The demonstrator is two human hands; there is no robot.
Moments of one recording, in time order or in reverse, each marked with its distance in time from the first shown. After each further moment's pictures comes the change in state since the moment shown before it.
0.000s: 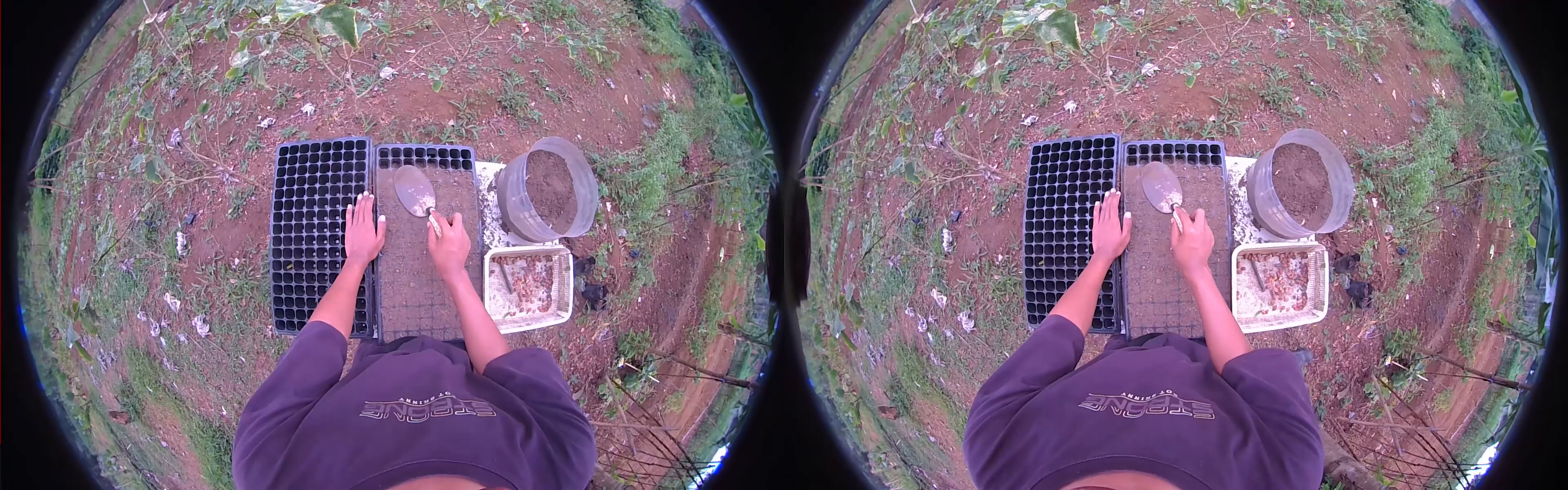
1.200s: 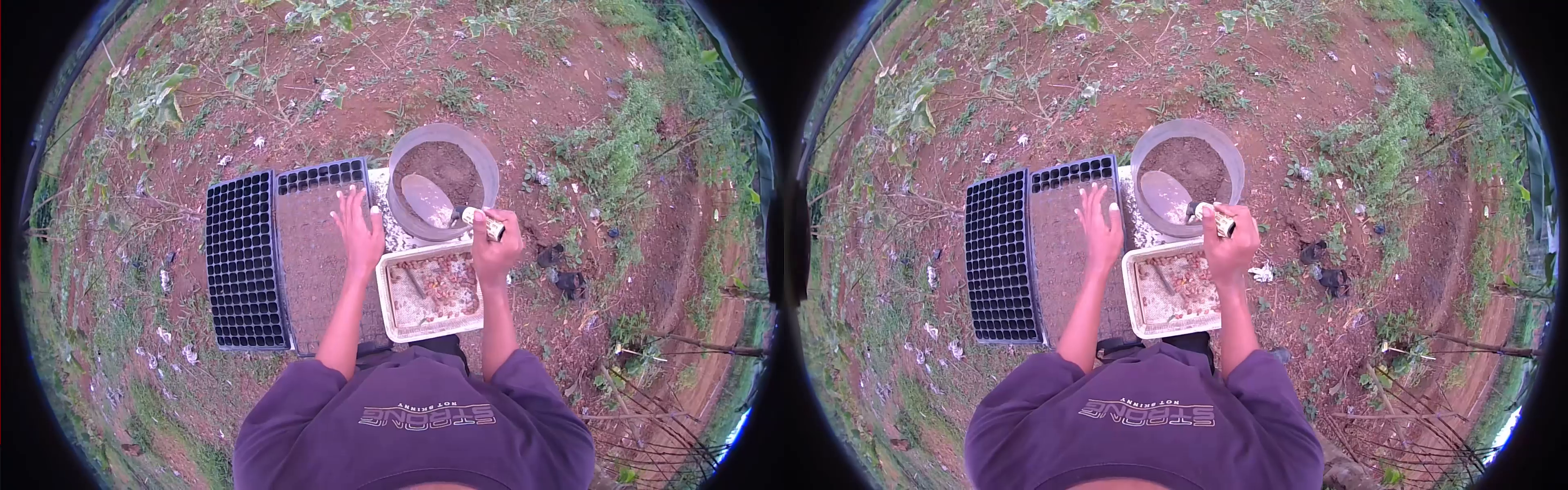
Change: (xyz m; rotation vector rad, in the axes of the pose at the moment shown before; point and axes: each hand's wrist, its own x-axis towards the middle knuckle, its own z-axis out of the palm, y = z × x) left_hand 0.020 0.277 0.014 -0.410 0.233 -0.023; right_hand 0.044 0.149 -0.261 0.248 0.530 -0.016
